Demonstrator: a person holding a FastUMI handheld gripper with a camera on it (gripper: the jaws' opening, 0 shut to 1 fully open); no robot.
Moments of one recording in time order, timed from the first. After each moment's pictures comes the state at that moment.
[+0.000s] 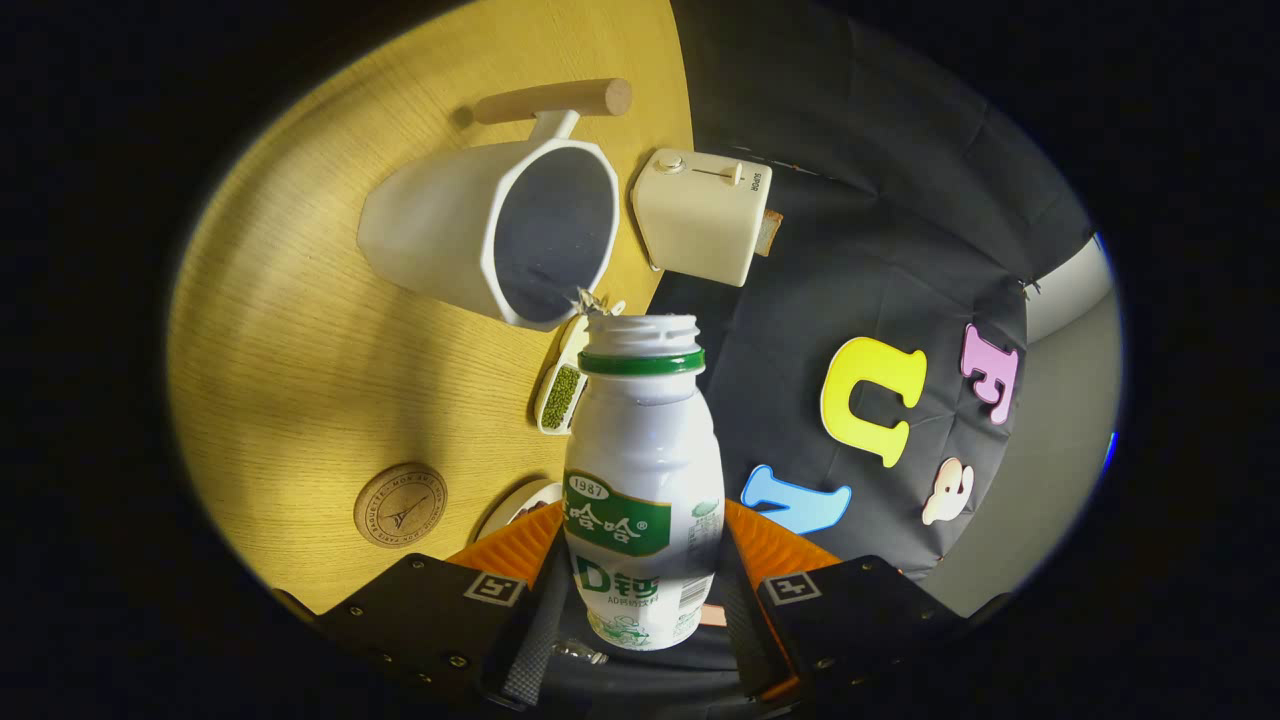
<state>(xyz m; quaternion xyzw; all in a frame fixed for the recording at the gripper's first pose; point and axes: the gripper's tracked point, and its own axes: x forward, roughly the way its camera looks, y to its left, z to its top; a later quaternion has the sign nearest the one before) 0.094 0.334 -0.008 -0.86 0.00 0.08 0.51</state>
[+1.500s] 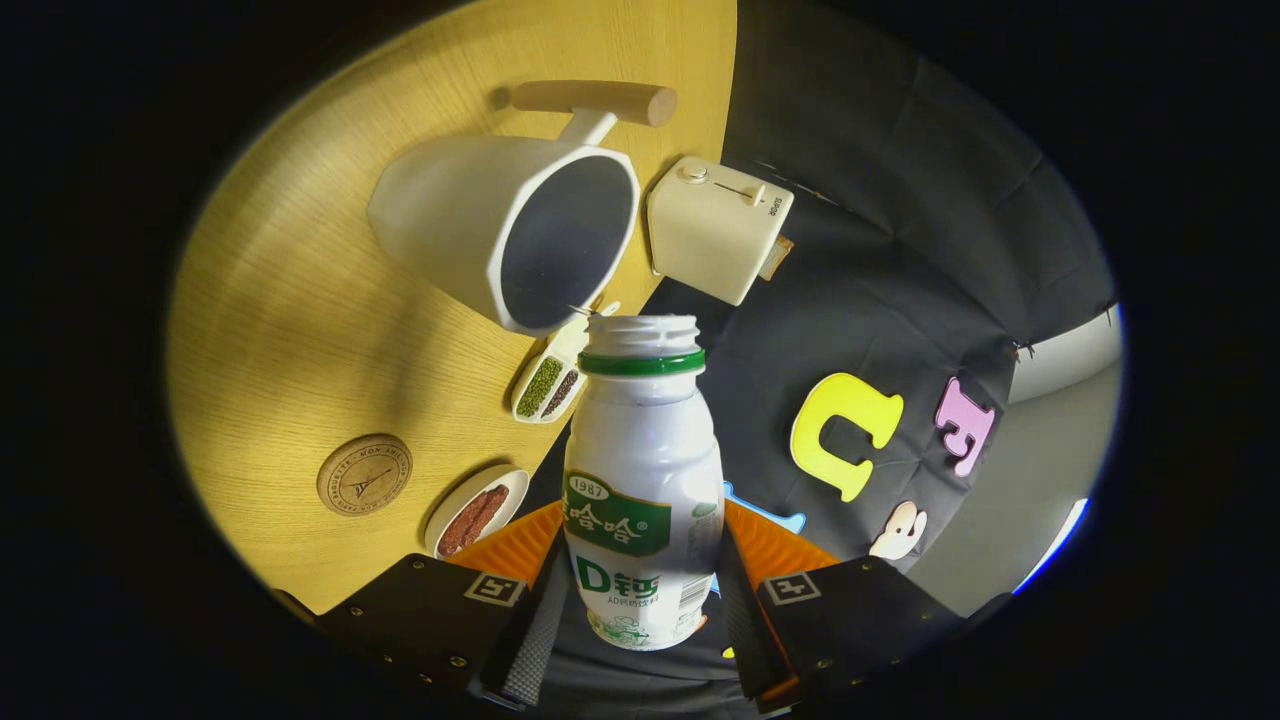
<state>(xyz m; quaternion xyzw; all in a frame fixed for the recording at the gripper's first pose) 0.088 0.345 0.003 -0.89 -0.03 0.07 0.44</state>
